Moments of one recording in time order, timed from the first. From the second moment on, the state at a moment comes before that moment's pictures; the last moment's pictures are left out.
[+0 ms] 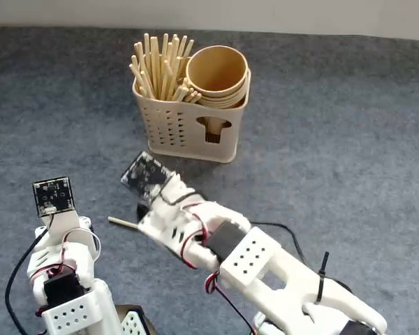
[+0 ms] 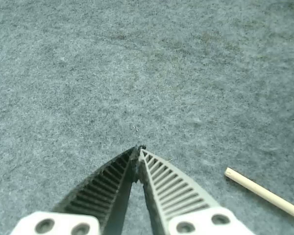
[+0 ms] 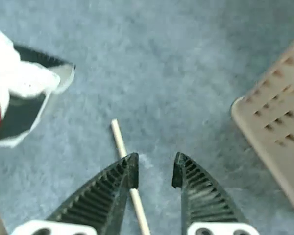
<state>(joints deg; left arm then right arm) -29.8 -103.9 96.0 61.6 -4.5 -55.7 -36.5 51.0 32.3 9.4</state>
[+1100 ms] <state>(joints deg) -29.8 -103.9 96.0 61.6 -4.5 -57.2 -6.0 57.1 10.8 12.9</state>
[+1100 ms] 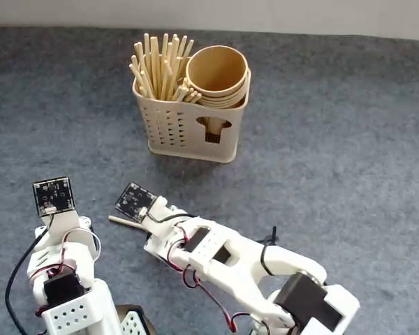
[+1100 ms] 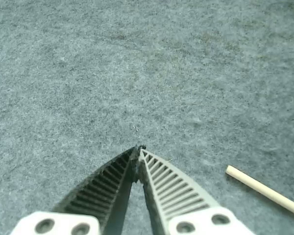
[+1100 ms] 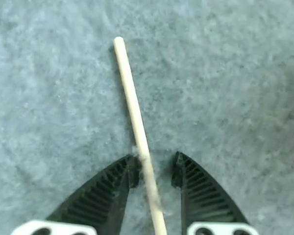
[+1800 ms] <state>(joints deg) -29.8 -103.9 96.0 61.6 -4.5 -53.7 -17.1 54.4 31.3 15.7</state>
